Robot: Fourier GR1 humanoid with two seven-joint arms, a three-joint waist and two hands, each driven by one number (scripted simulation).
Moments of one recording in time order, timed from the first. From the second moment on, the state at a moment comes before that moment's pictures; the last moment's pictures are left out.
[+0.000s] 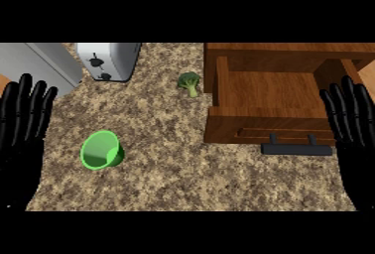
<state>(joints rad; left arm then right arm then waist) -0.02 0.13 0.00 -2.10 0.01 -0.01 0.00 -0.02 -0.12 0.03 -2.10 0.00 0.03 0.02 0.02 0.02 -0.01</state>
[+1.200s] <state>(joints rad) 0.01 0.10 0.05 -2.00 0.33 -0.20 0.04 -0.06 -0.09 -0.01 -2.04 -0.13 0.09 0.10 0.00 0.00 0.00</state>
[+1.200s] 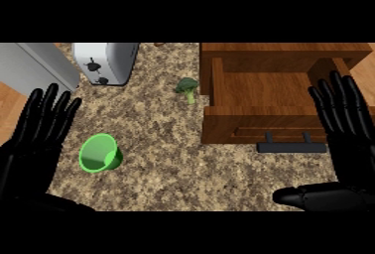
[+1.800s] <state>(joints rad) 0.02 0.10 0.09 -1.91 0.31 -0.23 0.00 -0.08 -0.07 -0.01 -2.06 -0.11 0.07 0.12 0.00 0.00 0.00</state>
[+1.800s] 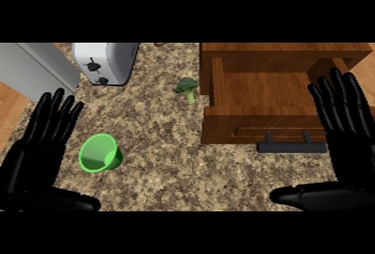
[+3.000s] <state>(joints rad) 0.05 0.13 0.19 -1.48 0.17 -0.31 -0.28 -0.10 -0.10 -0.06 -2.03 -0.15 0.12 0.12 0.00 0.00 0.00</state>
